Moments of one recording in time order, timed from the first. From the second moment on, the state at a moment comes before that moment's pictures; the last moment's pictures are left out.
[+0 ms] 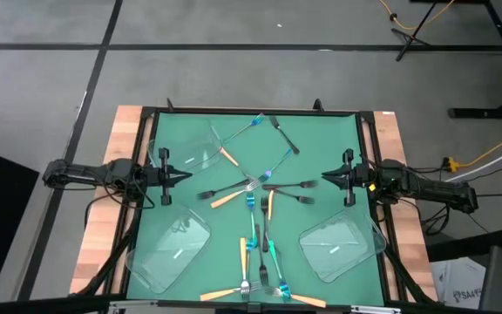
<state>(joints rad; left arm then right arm) -0.09 0.01 0.01 0.06 -0.22 0.32 -0.11 0.00 0.01 0.03 -0.10 -0.06</state>
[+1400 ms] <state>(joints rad) -0.09 0.01 0.01 0.06 -0.22 0.32 -0.11 0.00 0.01 0.07 -0.07 0.15</state>
